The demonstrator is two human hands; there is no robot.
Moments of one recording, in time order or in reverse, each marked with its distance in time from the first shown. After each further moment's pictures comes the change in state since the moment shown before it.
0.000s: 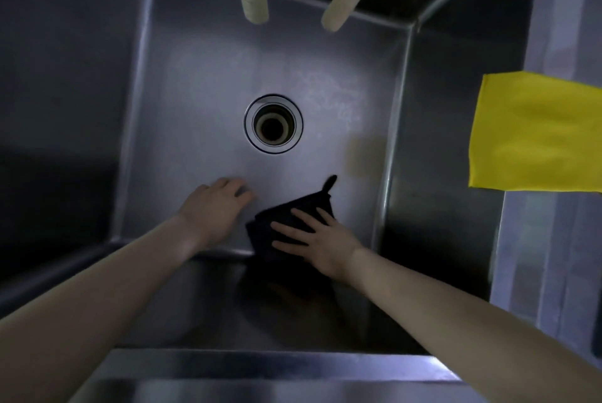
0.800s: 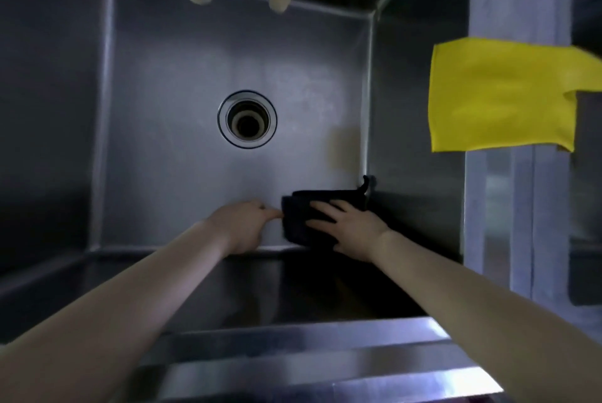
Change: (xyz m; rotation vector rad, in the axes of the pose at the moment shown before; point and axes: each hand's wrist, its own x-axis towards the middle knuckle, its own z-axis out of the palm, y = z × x) left_hand 0.013 0.070 -0.003 -0.193 -0.189 0.156; right_hand -0.046 0.030 0.035 0.253 0.029 0.276
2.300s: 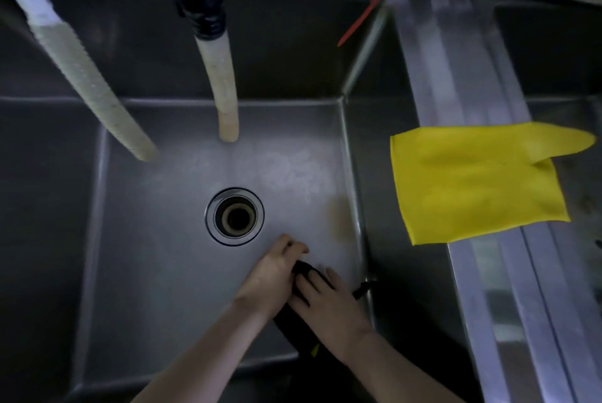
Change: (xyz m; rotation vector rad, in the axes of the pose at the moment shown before) left_hand 0.075 0.030 -0.037 -0.273 0.469 0.025; right_hand 0.025 -0.022 -0.014 0.002 0.494 0.066
